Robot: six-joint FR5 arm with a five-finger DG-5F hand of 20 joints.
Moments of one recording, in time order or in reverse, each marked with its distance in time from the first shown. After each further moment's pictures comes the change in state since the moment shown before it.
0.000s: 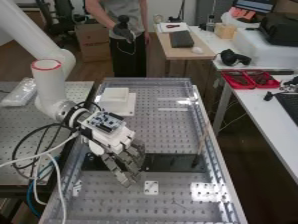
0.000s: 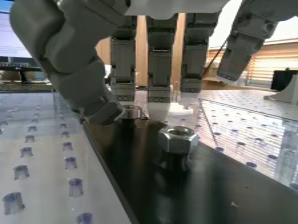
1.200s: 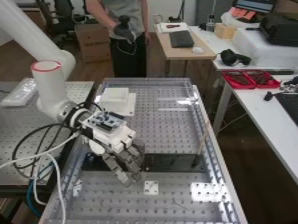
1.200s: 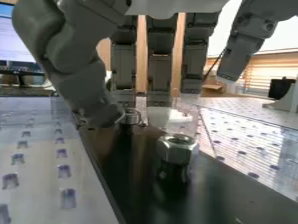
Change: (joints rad) arm 0.004 -0.009 -0.007 0.057 0.013 -0.038
